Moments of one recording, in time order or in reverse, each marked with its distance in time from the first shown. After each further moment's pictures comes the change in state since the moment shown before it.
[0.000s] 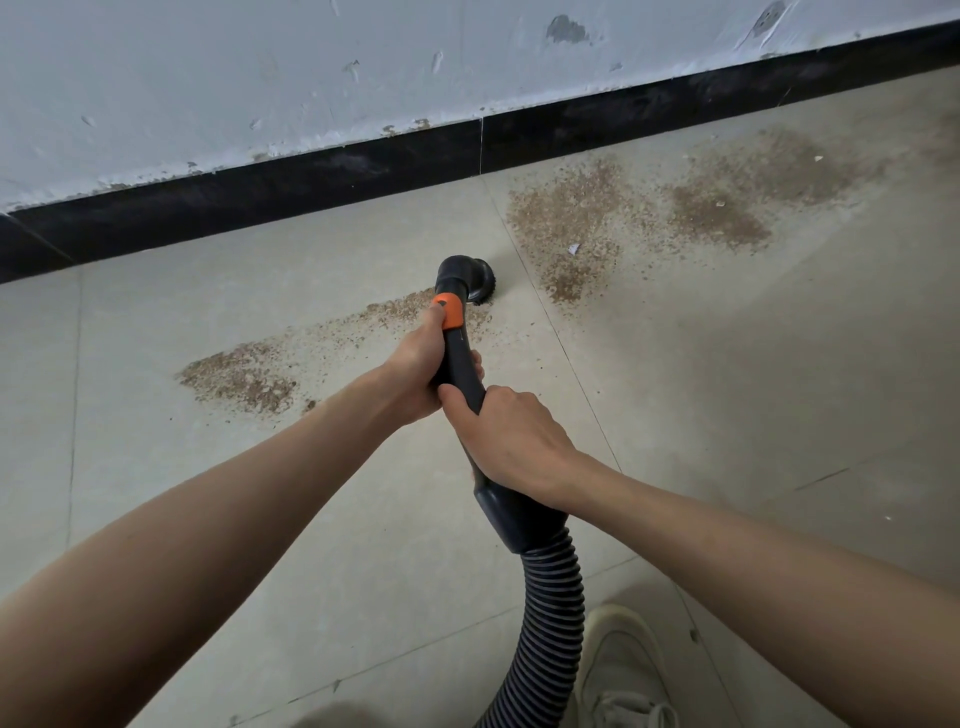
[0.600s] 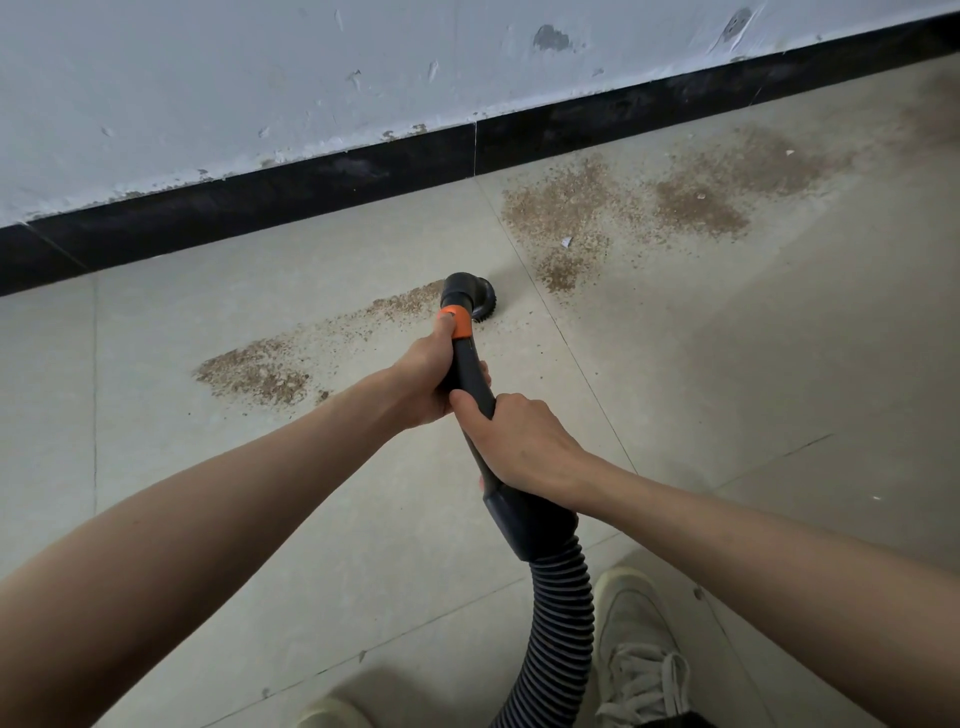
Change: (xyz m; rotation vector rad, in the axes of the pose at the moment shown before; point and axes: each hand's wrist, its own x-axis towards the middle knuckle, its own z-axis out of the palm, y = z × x) left_hand -0.025 -0.016 -0.013 0.098 -0.076 -0.042; right_hand -0.027 0.004 0.020 0.116 -0.007 0.012
